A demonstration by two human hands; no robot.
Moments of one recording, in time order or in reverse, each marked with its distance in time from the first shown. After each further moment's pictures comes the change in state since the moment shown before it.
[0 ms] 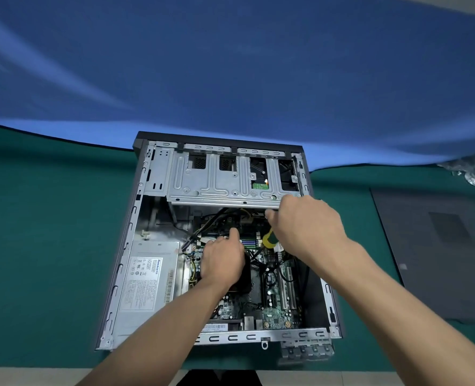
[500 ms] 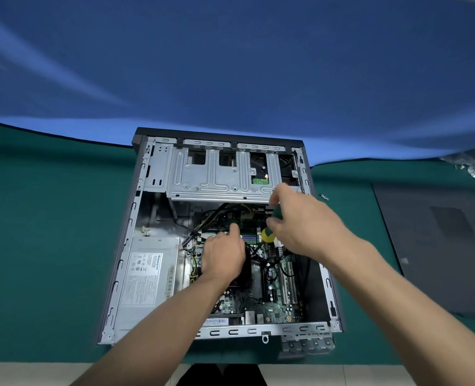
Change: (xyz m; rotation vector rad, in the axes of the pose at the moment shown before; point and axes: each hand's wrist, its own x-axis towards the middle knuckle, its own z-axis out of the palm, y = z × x) left_hand 0.001 0.000 -0.002 0.017 -0.015 -0.021; right_hand 0.000 0.006 0.004 0.186 -0.082 -0.008
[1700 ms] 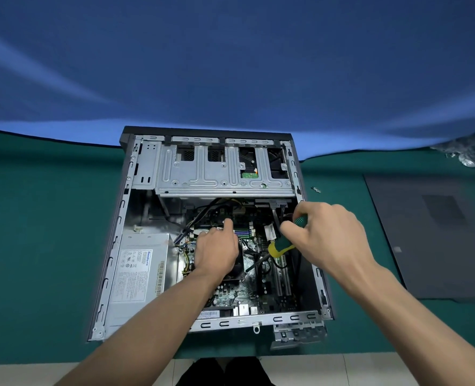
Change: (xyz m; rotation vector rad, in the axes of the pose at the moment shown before) left_hand -0.002 0.003 0.001 0.070 0.021 0.050; right_hand -0.024 0.057 0.027 0.088 0.304 0.049
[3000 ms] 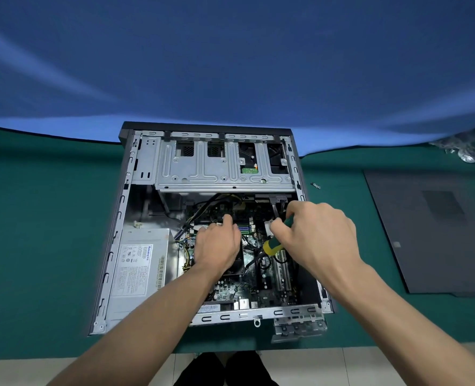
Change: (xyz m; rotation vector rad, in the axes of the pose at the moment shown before) left_hand -0.001 -0.001 0.002 -0.060 0.040 -0.001; right_hand -0.007 -0.017 0.011 -0.146 0.051 -0.020
